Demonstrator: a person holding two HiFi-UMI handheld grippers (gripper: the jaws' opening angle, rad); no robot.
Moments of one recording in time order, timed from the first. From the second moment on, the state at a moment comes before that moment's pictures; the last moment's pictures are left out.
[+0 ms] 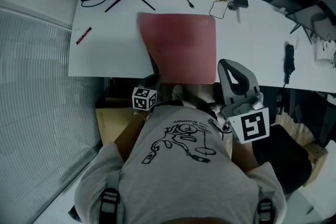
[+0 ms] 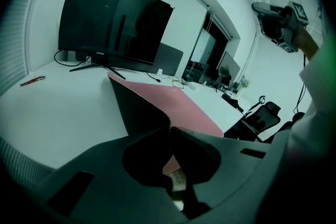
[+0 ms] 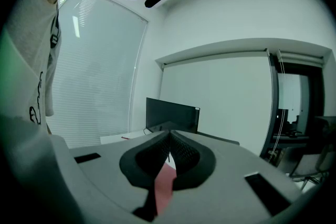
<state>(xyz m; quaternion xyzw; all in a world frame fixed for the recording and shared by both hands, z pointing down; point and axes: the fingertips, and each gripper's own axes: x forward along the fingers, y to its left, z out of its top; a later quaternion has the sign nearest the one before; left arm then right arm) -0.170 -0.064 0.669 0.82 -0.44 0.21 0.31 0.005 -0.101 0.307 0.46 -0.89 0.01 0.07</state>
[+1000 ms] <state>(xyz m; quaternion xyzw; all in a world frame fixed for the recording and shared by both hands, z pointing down) -0.126 -0.061 0.660 0.83 -0.43 0.22 0.29 0.038 -0.100 0.305 0.46 -0.89 0.01 0.07</state>
